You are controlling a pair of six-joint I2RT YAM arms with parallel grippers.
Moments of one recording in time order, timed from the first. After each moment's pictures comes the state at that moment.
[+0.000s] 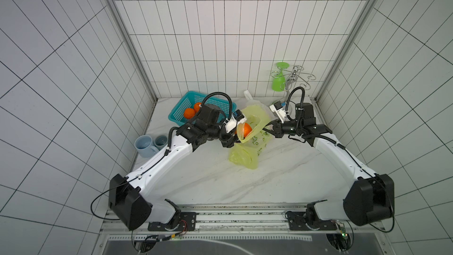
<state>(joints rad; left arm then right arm) -0.62 1.43 1.31 -0.51 0.46 0.31 0.22 1.38 1.11 -0.36 -0.92 0.03</state>
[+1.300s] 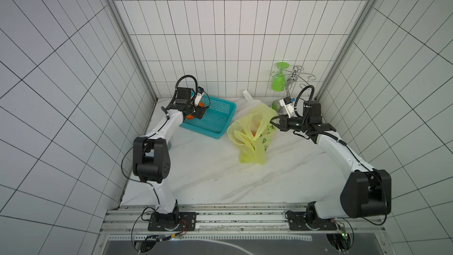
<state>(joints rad) -0.11 1.96 1.63 -0.42 0.05 0.43 0.10 1.43 1.11 -0.25 -0.89 0.13</state>
